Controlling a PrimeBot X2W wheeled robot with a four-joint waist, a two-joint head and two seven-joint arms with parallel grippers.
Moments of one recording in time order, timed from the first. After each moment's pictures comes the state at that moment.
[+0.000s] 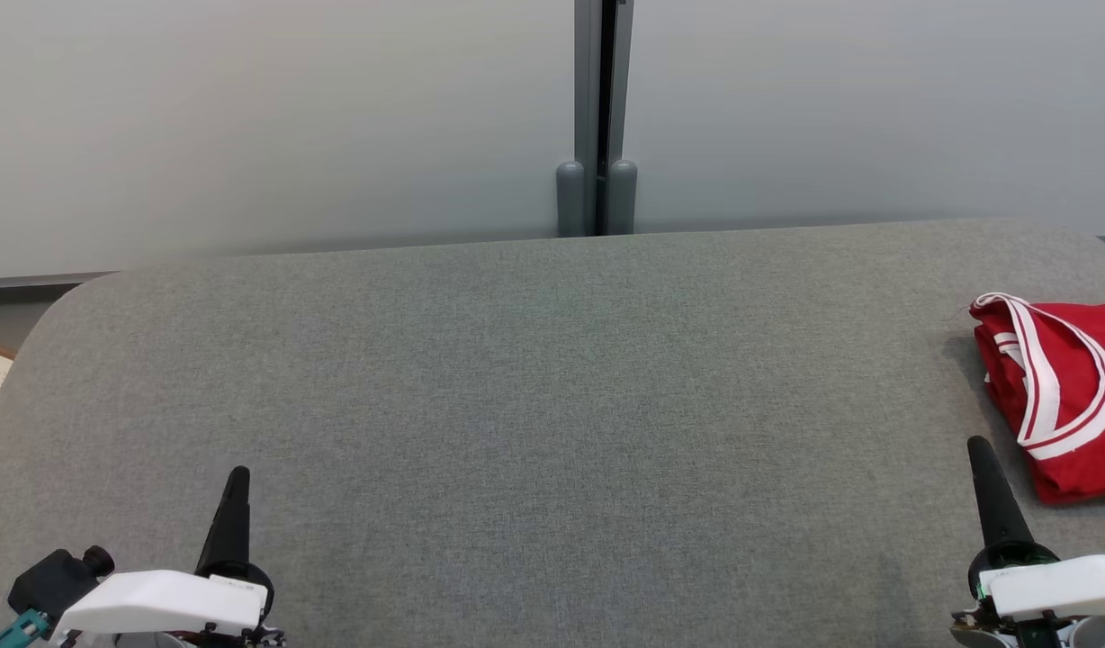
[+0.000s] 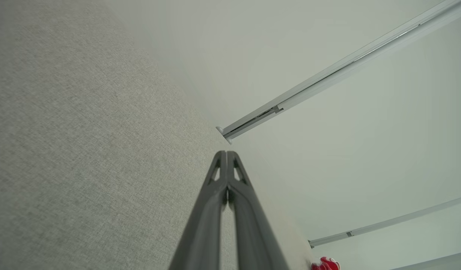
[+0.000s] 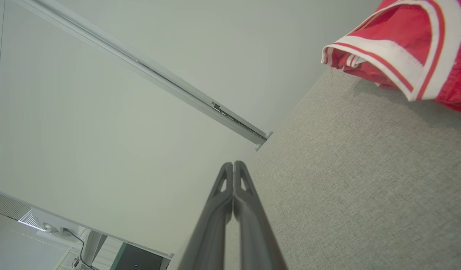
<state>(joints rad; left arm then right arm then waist) 0.00 0.13 -0.03 0.20 -1.15 -0.03 -0.02 0.02 -0.09 -0.05 0.11 1.08 0.13 0.06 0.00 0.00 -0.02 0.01</state>
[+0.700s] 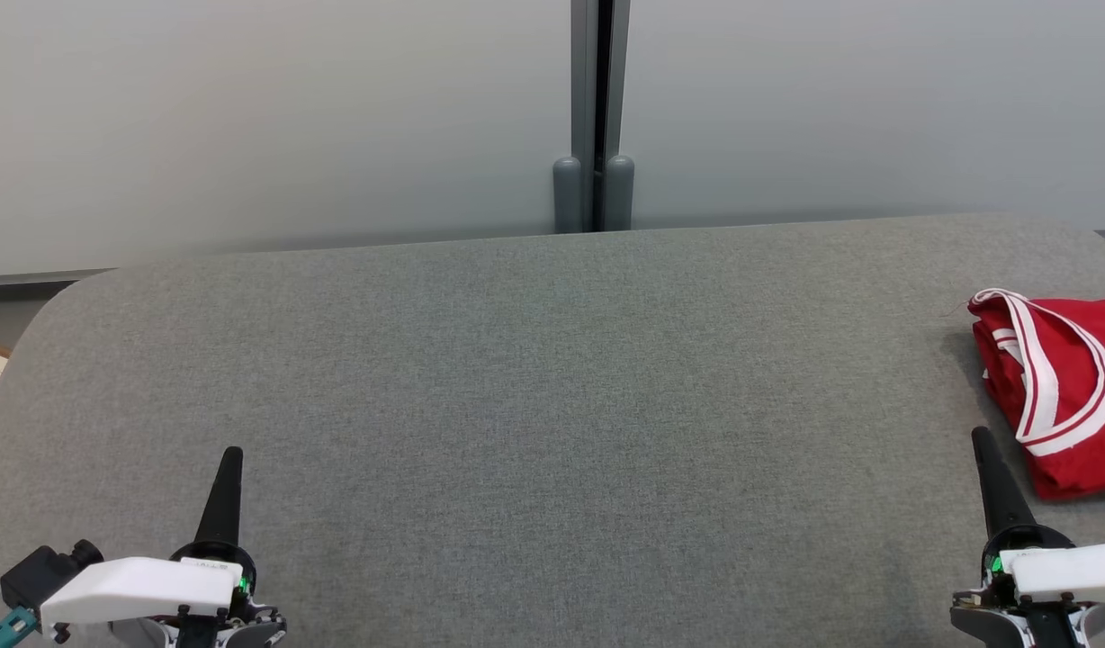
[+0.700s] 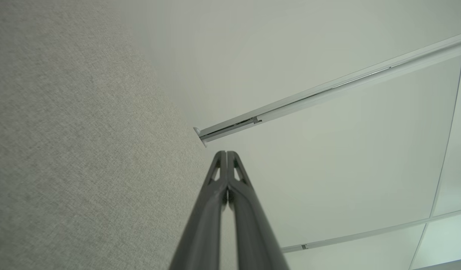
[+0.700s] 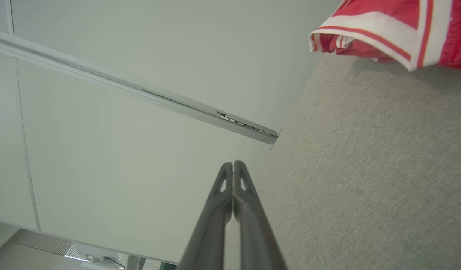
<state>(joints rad) -0.03 0.10 0.02 0.22 -1.32 -0.06 0.03 -0.02 -0.08 -0.06 0.16 1.28 0.13 0.07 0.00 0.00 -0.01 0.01</state>
